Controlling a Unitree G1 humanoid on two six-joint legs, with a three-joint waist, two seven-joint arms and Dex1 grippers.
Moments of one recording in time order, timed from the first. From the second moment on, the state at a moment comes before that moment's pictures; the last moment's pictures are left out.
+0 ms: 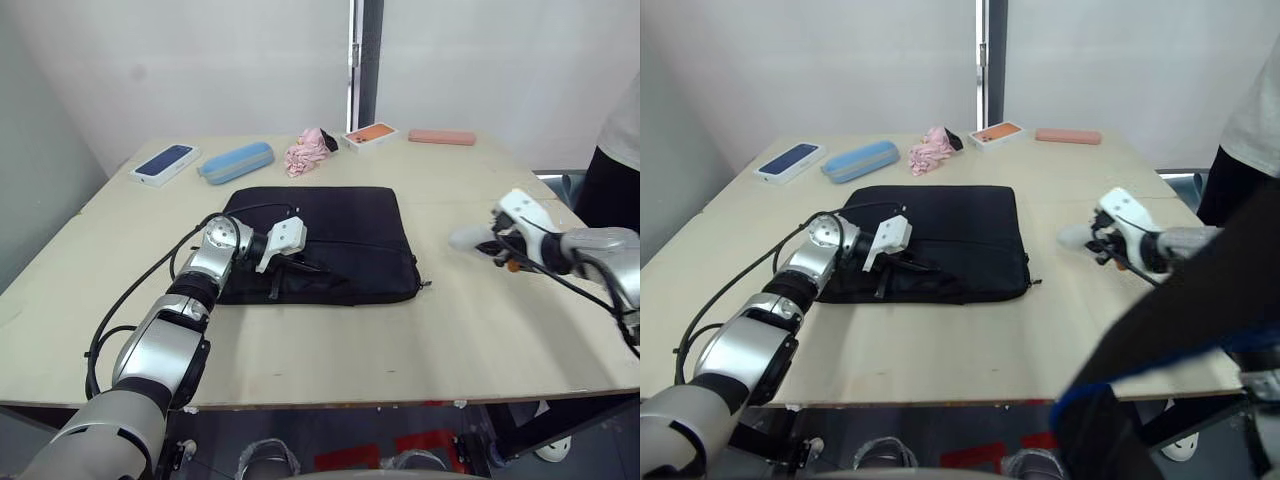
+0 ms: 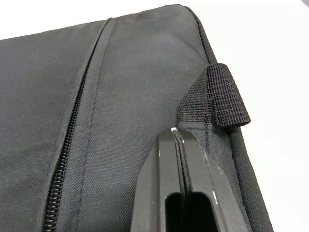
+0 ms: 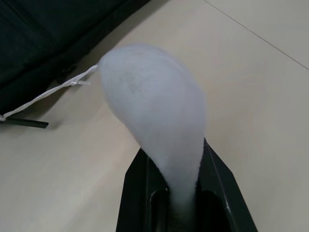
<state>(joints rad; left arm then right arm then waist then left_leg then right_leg) -0.88 0.39 -0.21 0.97 -0.04 -0.37 -1.49 -0.55 -0.91 0.13 0.05 0.29 0.80 0.76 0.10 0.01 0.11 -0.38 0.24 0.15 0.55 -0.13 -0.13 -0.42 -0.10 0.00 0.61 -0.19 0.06</state>
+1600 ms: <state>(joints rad) -0.61 0.86 0.03 0.20 -0.42 0.48 -1.51 -0.06 -1.10 -0.58 -0.19 0.58 1.02 1.24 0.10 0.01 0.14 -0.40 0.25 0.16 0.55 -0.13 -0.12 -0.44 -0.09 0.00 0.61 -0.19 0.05</state>
